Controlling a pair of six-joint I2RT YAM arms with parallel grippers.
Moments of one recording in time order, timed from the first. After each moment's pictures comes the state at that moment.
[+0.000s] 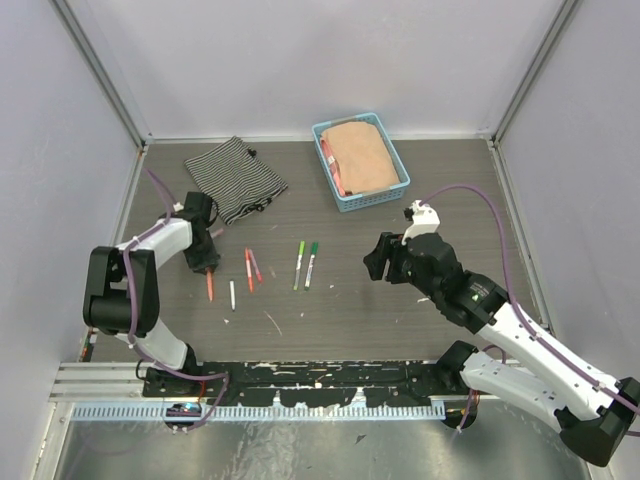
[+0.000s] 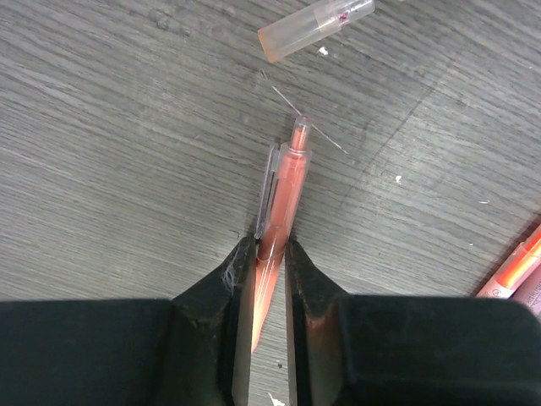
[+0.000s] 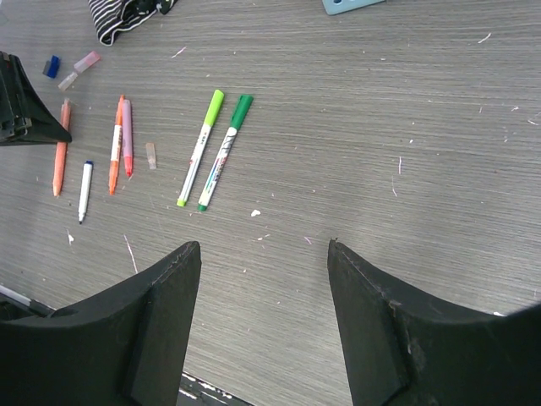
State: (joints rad) left arm -0.11 1.63 0.94 -0.63 -0.19 -0.48; right arm 0.74 0.78 0.78 -0.51 0.23 0.55
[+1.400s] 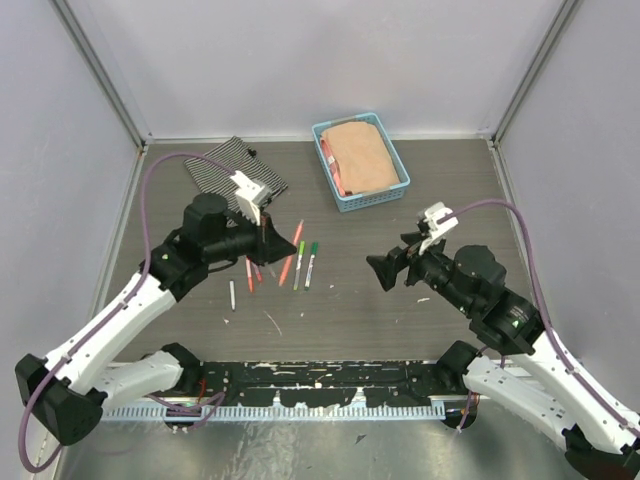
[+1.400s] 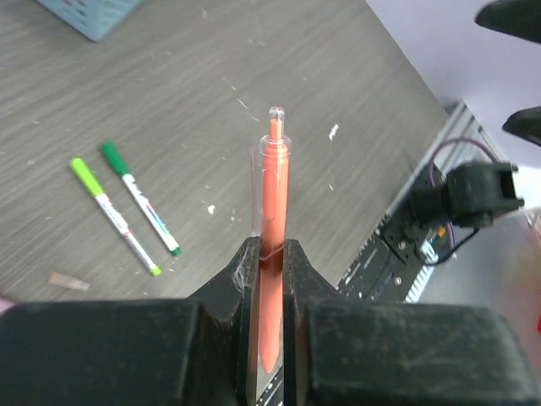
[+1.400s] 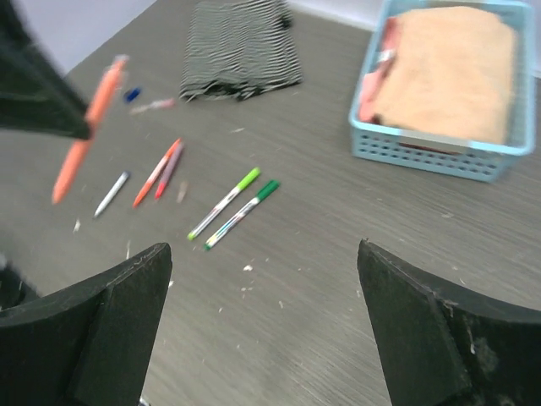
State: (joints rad) left arm -0.60 1.00 0.95 -0.35 0.38 -0.36; right arm 0.74 0.58 0.83 -0.42 0.16 0.17
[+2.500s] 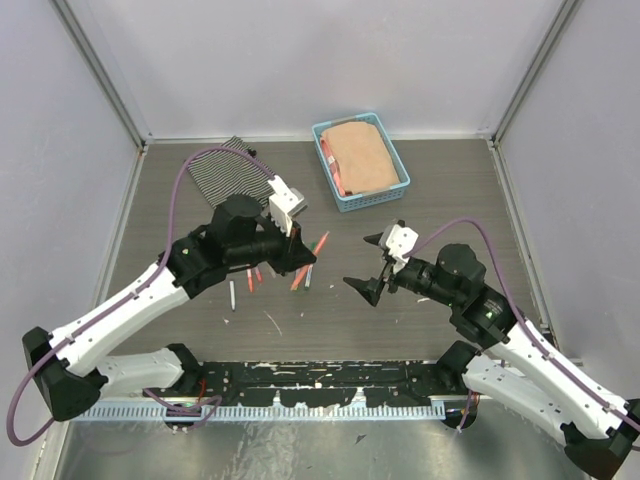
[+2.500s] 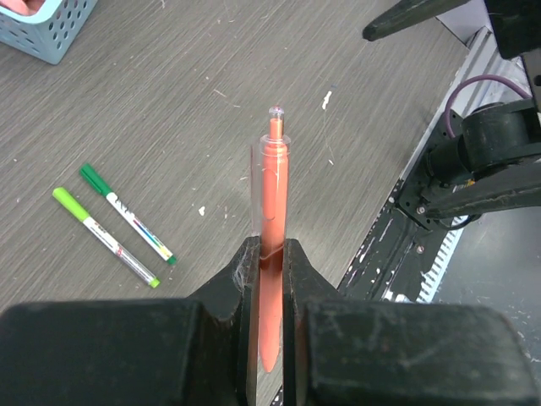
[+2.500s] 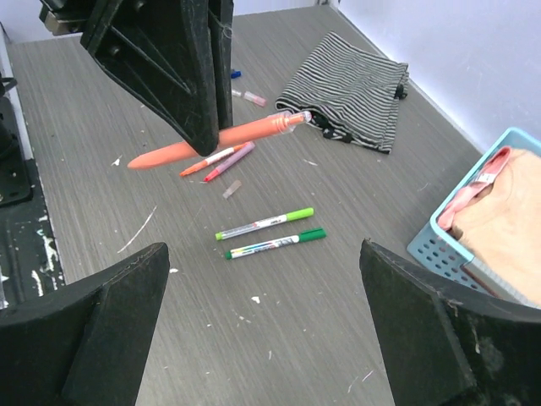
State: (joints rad) left arm -0.84 1.12 1.09 -0.44 0.25 -0.21; right arm 0.74 0.63 0.70 -0.18 -0.30 -0.20
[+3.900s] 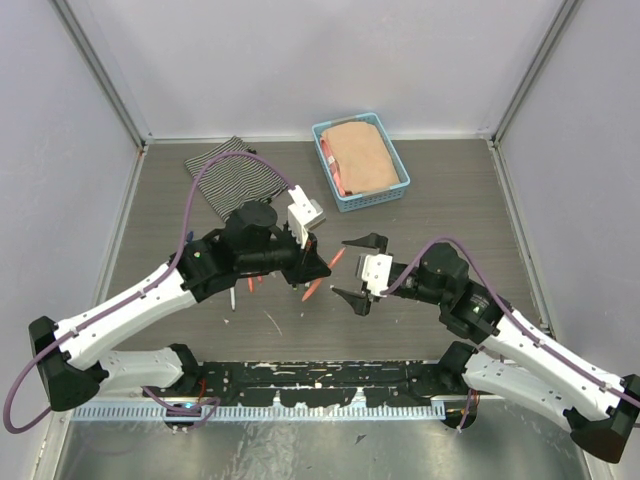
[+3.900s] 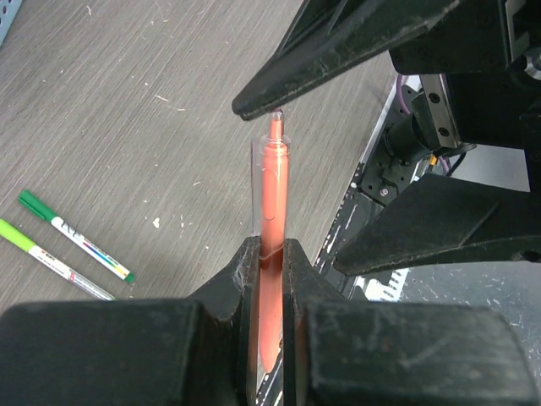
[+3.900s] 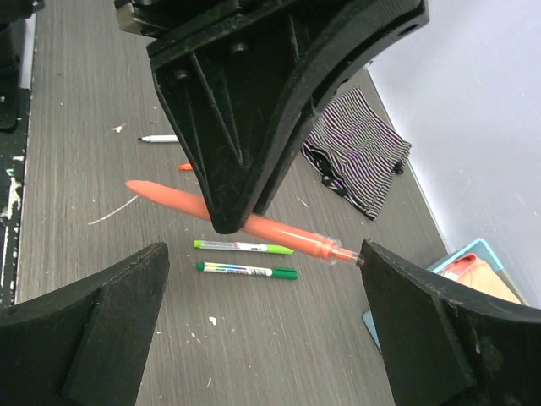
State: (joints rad) left arm -0.95 1.16 1.12 -0.42 0.28 -0.21; right arm 0.85 0.71 0.71 -0.13 -0.38 -0.56
